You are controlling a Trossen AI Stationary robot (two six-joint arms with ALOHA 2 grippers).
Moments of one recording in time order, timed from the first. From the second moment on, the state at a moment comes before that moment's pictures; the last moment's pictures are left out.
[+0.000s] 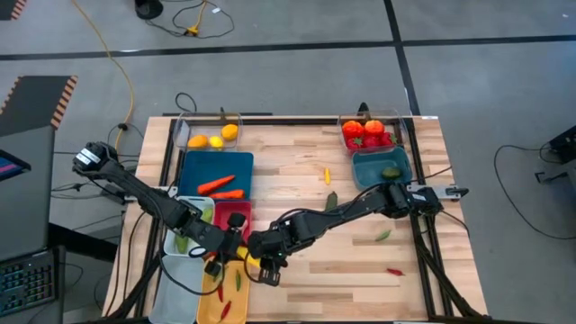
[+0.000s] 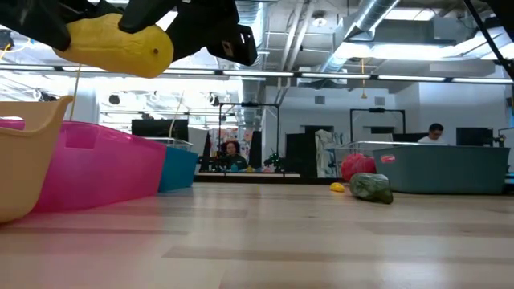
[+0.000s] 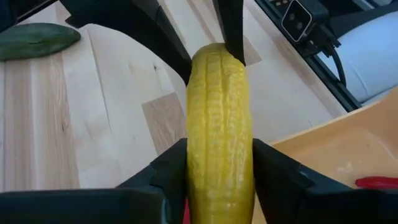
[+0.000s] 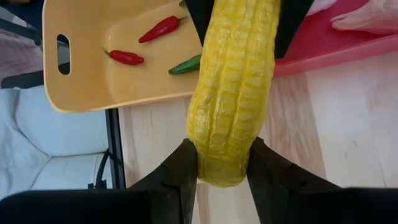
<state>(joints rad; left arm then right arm) -0.52 1.27 0.71 -0.17 -0.11 -0.10 0.32 2.31 2.19 -0.85 -0.10 0.57</state>
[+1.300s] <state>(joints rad) -0.60 1.20 0.91 -0.88 0.49 -0.48 0.19 2.30 2.19 -1.20 -0.13 0.50</state>
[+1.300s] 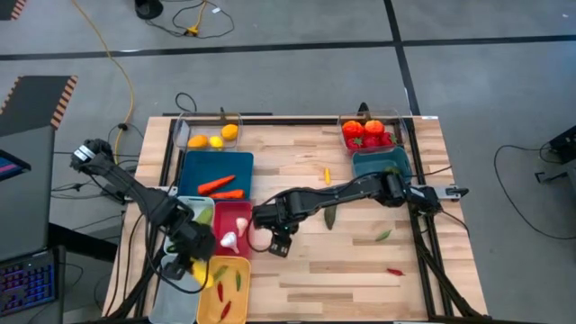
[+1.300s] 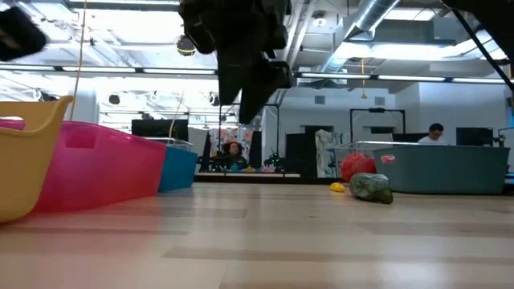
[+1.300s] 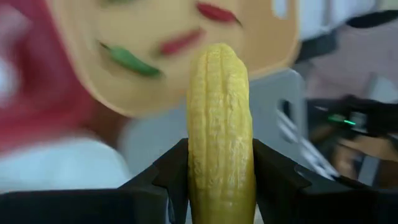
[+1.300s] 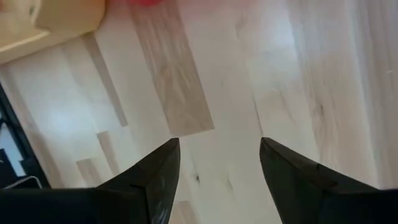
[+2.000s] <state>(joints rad) -0.75 1.20 0.91 -1.04 0.46 -0.90 0.16 2.30 2.19 -1.29 -0.10 0.50</state>
